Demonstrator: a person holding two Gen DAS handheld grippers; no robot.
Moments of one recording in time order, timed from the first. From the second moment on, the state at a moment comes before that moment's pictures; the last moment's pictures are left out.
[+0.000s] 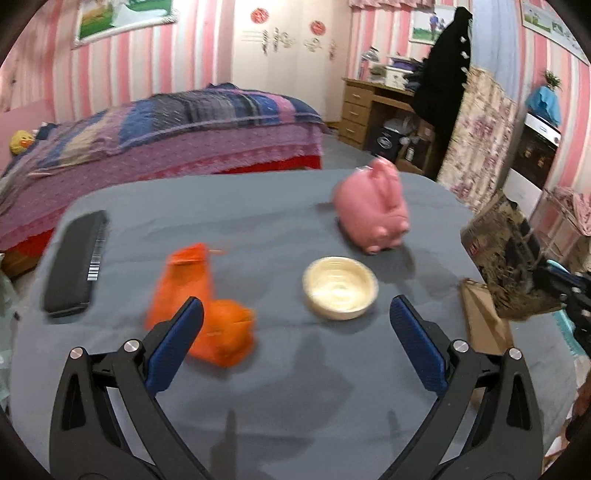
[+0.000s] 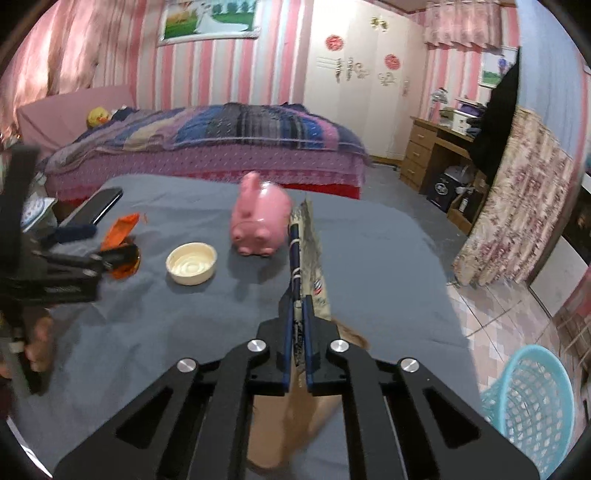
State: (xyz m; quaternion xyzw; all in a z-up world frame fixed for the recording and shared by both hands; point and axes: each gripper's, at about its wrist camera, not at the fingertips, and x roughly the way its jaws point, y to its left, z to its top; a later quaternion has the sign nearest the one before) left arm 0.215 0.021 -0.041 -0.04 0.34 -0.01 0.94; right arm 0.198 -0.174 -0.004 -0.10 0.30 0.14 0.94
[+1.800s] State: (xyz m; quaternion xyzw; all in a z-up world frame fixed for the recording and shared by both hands) left arm 0.203 -0.260 0.017 0.03 0.28 -0.18 0.94; right arm 0.145 -0.474 -0.007 0.03 0.29 -0.11 0.95
